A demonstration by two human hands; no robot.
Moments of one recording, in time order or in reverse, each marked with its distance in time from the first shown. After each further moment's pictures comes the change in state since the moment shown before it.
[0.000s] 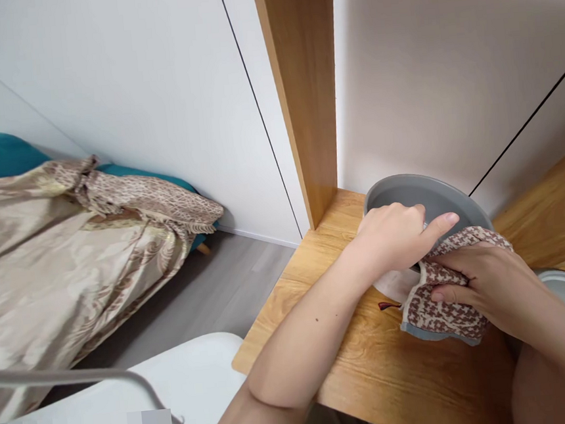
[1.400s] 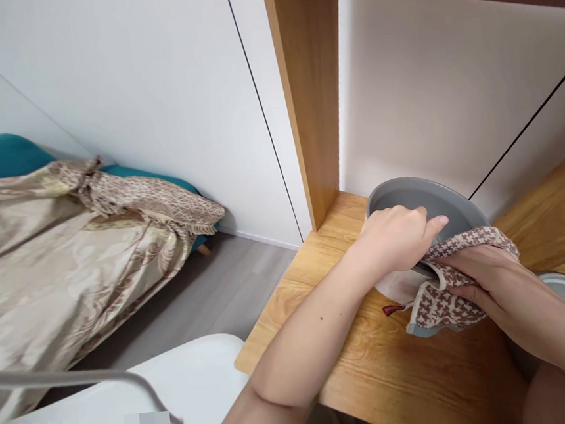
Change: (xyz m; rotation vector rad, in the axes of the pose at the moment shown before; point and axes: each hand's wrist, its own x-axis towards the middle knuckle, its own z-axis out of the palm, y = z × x) left_hand 0.000 0.002 0.000 0.114 -0.006 0.041; right_hand -0.017 0.004 0.000 0.087 0.043 -0.041
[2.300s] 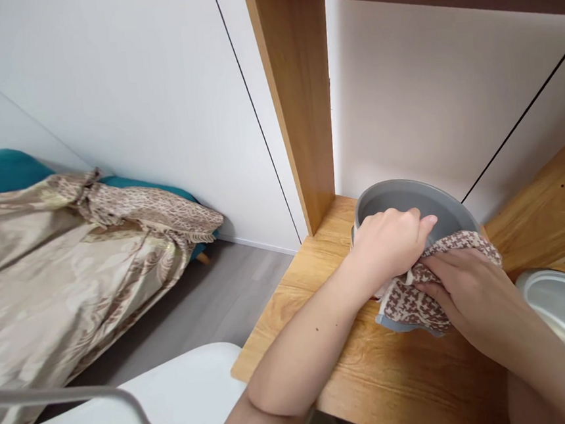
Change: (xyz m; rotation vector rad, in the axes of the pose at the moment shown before) left_hand -0.003 0.010 0.001 -0.001 0.080 -0.105; right_hand 0.013 -0.029 0.017 -0.223 0.205 -0.058
